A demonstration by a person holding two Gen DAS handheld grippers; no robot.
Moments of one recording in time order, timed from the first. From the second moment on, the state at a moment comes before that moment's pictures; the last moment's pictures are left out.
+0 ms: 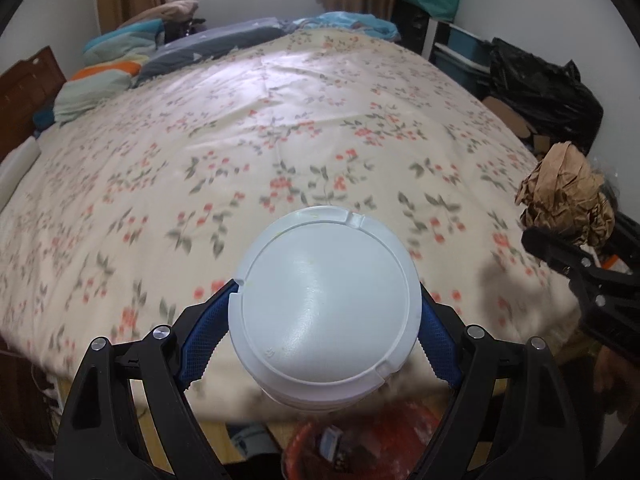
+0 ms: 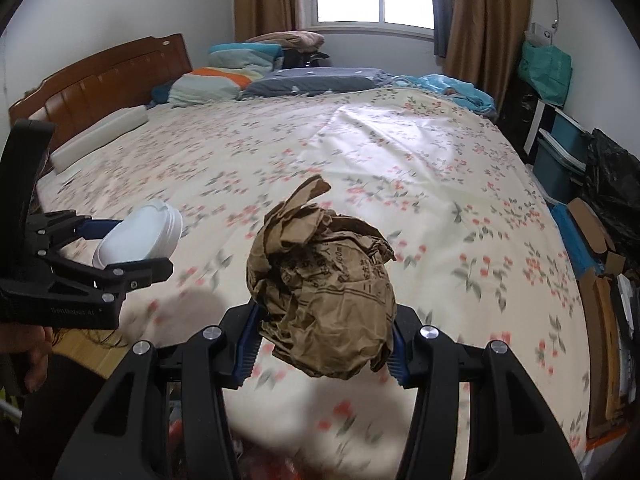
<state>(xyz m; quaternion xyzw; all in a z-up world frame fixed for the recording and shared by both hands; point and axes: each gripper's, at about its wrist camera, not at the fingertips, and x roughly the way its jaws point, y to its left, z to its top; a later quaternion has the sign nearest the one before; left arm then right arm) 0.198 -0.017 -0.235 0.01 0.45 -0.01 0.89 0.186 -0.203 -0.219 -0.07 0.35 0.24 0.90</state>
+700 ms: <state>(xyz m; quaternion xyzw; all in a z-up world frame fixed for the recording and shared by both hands) 0.034 -0.026 -0.278 0.01 0.49 -0.03 0.87 0.035 -0.191 -0.253 -0.10 0.38 0.29 0.87</state>
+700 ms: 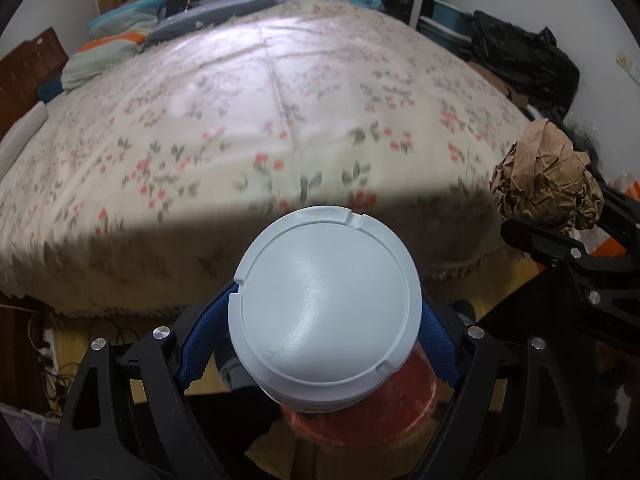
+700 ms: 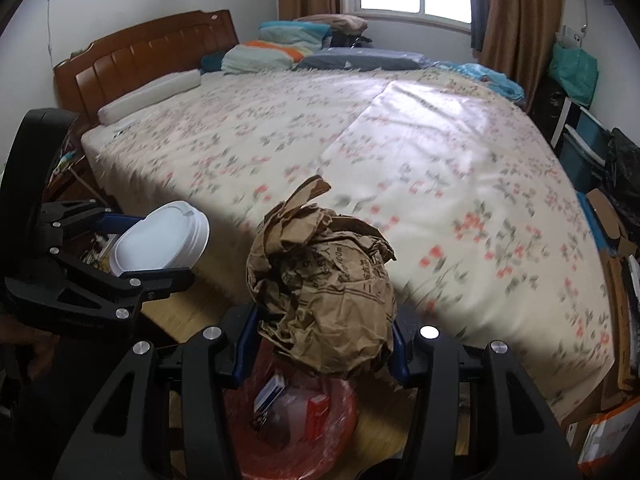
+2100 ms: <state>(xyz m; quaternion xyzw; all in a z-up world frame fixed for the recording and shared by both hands) 0.031 -0.027 -0.469 -0.01 0.66 -0.09 0.75 0.011 -0.161 -0.423 -0.14 0.54 0.31 0.77</state>
